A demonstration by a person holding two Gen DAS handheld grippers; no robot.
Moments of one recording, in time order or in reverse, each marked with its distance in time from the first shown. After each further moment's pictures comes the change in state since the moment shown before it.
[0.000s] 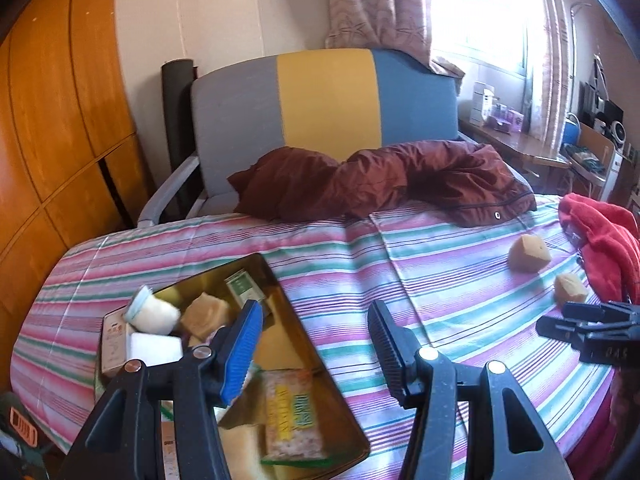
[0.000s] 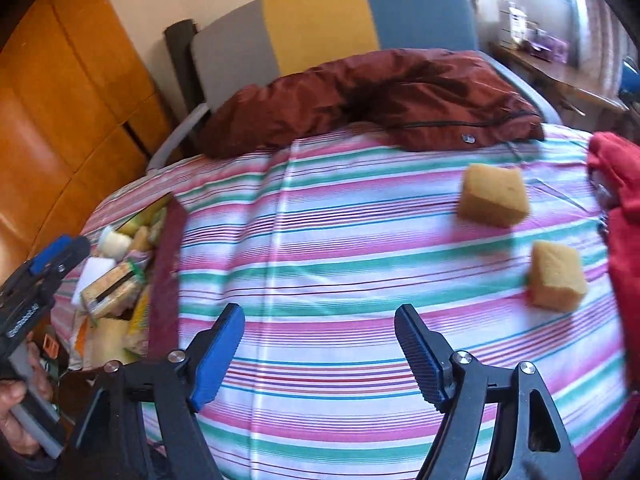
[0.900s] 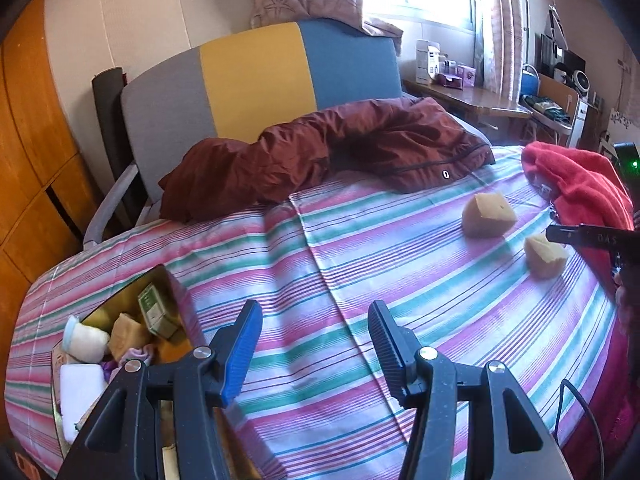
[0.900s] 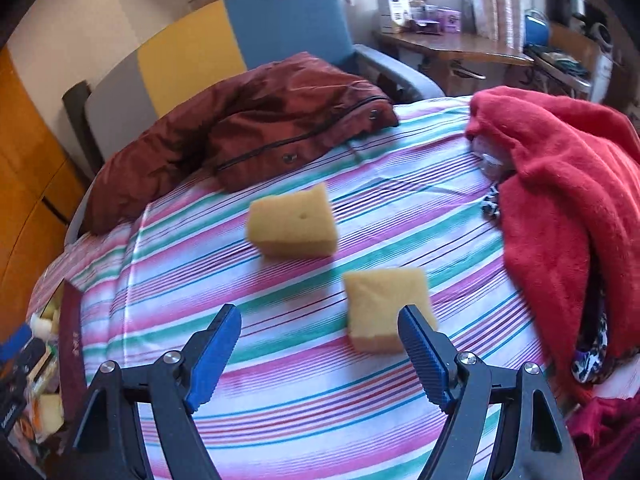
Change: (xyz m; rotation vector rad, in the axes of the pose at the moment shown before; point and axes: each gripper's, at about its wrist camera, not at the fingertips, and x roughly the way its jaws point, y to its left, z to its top) left arm 0.045 -0.089 0.006 0.152 0.086 -0.107; right arm -0.010 -0.156 0.021 0.238 -0.076 -0.210
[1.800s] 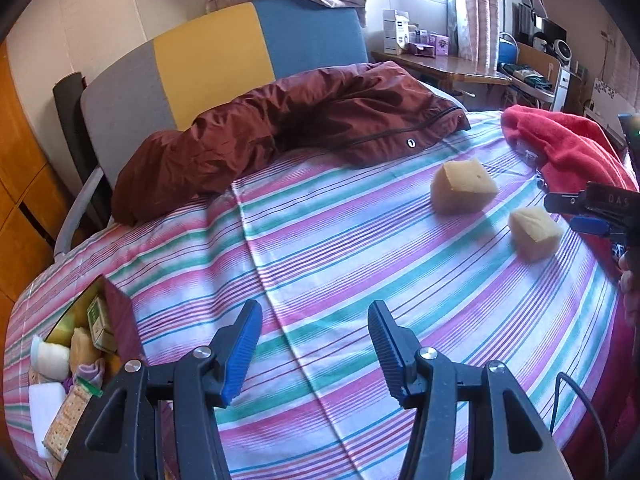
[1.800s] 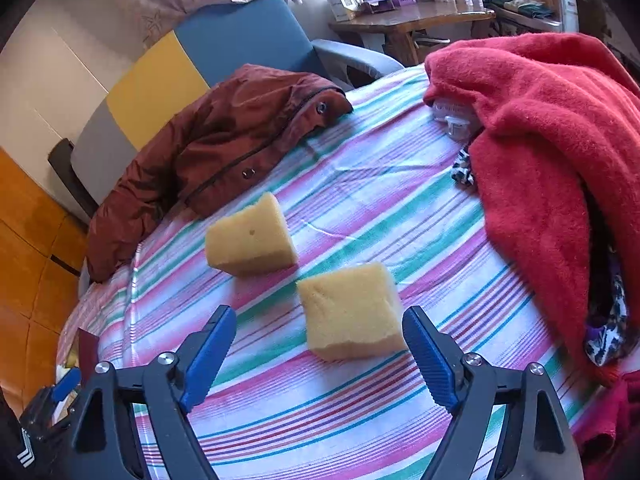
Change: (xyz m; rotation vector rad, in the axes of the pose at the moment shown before) left arm 0.042 -0.055 0.008 0.088 0.074 -0.055; right arm 0.011 -0.050 0.000 0.194 0.013 0.061
